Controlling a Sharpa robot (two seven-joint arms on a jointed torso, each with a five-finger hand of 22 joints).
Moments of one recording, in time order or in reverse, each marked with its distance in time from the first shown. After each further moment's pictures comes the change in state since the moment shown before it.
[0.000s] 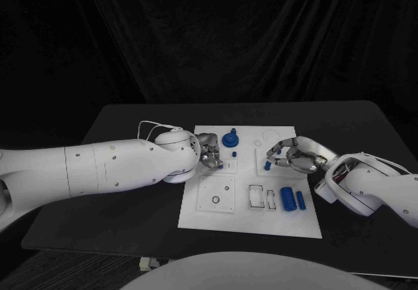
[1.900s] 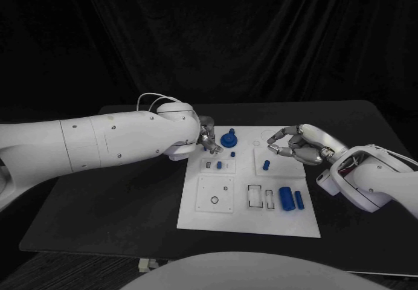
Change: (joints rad) left arm 0.127 0.057 -0.001 -0.082 0.100 0.211 -0.106; left_hand -0.272 -0.048 -0.147 0.039 0.128 0.034 -0.009 -0.036 -0.027 -0.002 -0.005 0.094 0.000 0.002 -0.002 0.040 0.000 0.016 0.000 0.000 0.078 0.000; right arm 0.054 -0.052 0.000 0.092 -0.033 -0.085 0.039; right_hand -0.005 -0.010 0.010 0.018 0.004 0.018 0.004 0.000 -0.001 0.000 0.000 0.000 0.003 0.001 0.006 0.000 0.000 0.000 0.007 0.000 0.017 -0.001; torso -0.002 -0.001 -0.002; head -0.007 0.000
